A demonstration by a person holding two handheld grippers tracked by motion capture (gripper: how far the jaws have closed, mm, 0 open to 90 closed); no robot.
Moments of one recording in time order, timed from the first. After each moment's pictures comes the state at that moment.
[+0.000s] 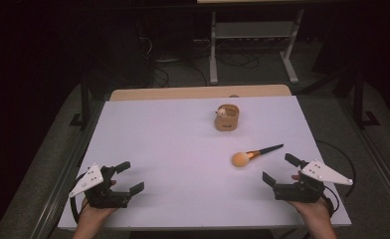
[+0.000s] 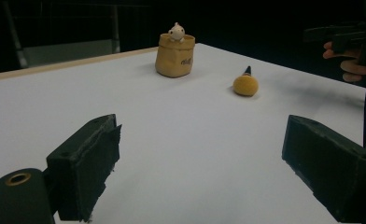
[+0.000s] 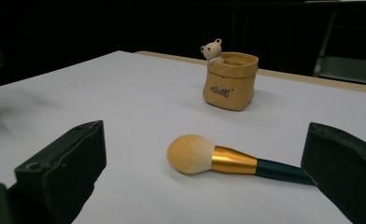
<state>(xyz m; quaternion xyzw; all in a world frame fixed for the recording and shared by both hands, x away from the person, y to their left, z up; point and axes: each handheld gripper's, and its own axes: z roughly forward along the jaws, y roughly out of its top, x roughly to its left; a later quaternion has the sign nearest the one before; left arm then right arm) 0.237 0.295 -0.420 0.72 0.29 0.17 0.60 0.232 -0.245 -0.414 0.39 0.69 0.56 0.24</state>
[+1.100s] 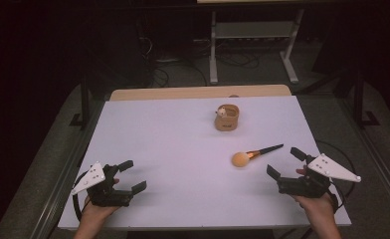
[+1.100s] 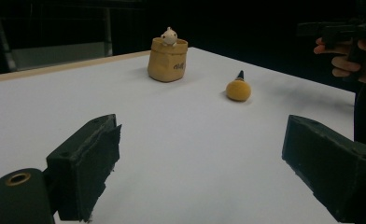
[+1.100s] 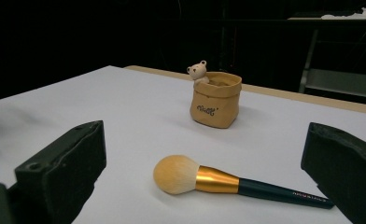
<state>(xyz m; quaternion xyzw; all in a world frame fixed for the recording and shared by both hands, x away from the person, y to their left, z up) 0.241 0.291 -0.420 0.72 0.29 0.16 0.61 0.238 -0.252 -0.399 0.39 0.67 0.57 0.26</state>
